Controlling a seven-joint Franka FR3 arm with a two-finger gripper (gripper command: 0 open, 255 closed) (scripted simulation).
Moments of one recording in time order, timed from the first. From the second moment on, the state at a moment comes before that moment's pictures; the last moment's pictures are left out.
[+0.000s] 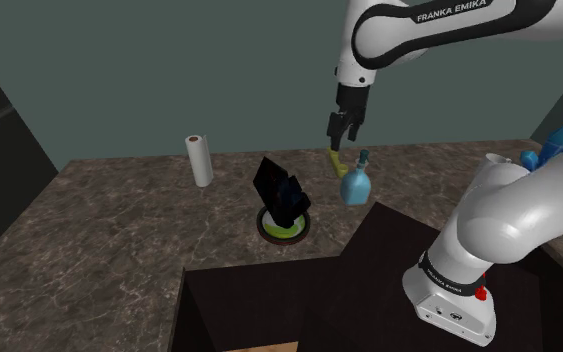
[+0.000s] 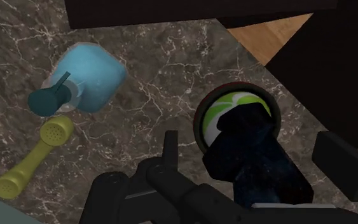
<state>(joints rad) -0.07 -0.56 -0.09 -2.49 0.03 1.85 -0.08</state>
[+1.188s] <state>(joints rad) -0.21 0.00 -0.22 -2.36 0.01 2.34 0.02</state>
